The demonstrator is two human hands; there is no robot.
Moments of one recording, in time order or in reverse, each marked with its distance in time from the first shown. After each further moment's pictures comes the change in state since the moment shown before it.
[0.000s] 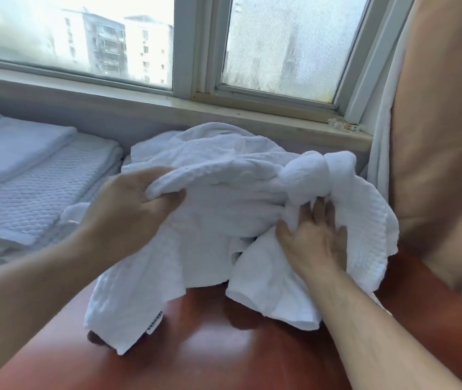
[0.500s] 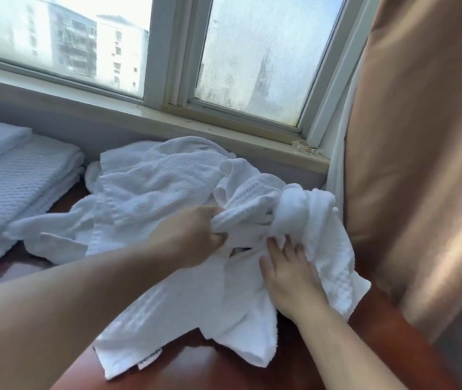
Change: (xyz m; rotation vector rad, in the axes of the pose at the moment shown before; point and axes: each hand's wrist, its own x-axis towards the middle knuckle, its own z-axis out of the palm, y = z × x) left_hand 0.030 0.040 0.103 0.211 -0.419 -0.010; right_hand -0.025 0.042 -0.013 -0.048 -0.211 -0.109
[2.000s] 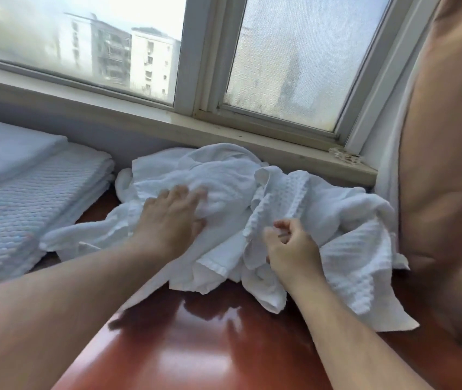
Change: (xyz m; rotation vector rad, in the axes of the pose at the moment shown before) left_hand 0.047 -0.100 -0.006 0.401 0.212 -0.068; right_hand 0.063 -0.075 -0.017 0.807 0.264 0.128
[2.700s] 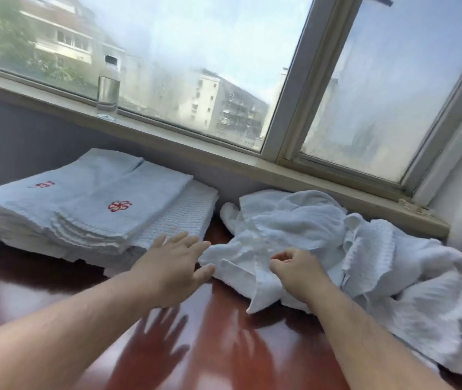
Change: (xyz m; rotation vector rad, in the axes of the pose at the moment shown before) left_hand -0.146 -0.161 -0.127 -0.019 -0.320 -0.060; right_hand -0.095 -0.142 0.094 -0.233 -0.393 0.000
